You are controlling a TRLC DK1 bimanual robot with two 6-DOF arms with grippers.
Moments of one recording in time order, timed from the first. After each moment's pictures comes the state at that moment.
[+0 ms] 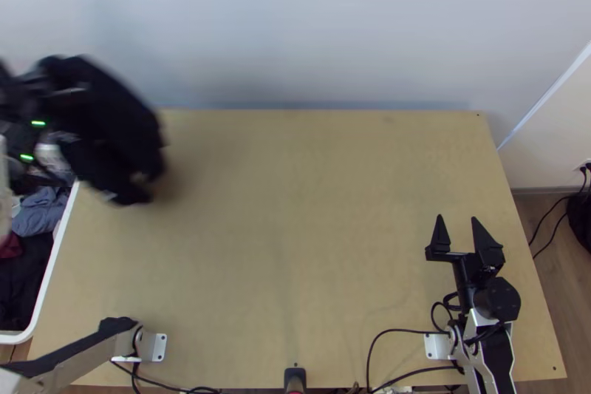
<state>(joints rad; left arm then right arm) -0.22 1.19 1.79 -0.69 -0.42 -0.09 0.08 0.00 0.01 0.02 0.10 0.13</state>
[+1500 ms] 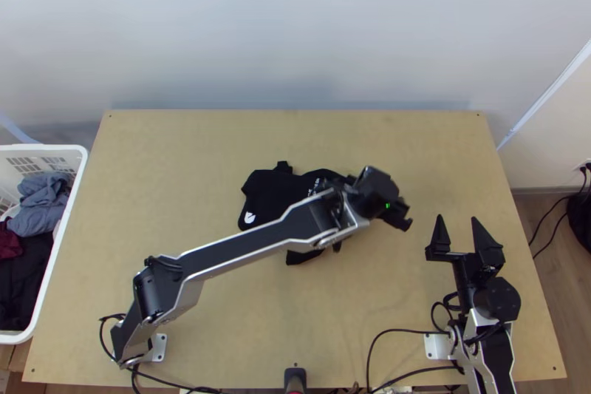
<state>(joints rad) -1.12 2.09 2.08 -0.49 -0.26 -0.43 0.08 0.00 0.01 0.02 0.10 0.13</state>
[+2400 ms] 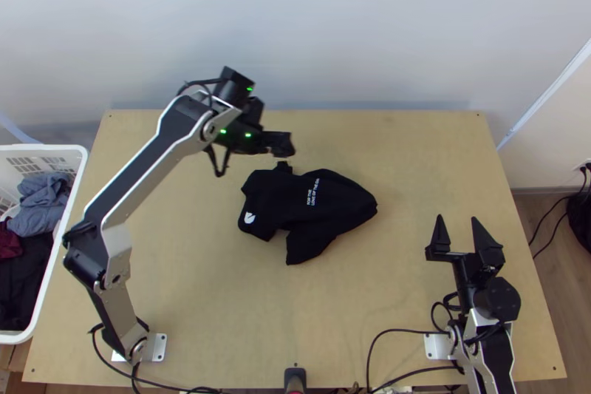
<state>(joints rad) -0.50 1.90 2.00 -1.02 0.35 -0.36 0.08 0.00 0.01 0.02 0.10 0.13</state>
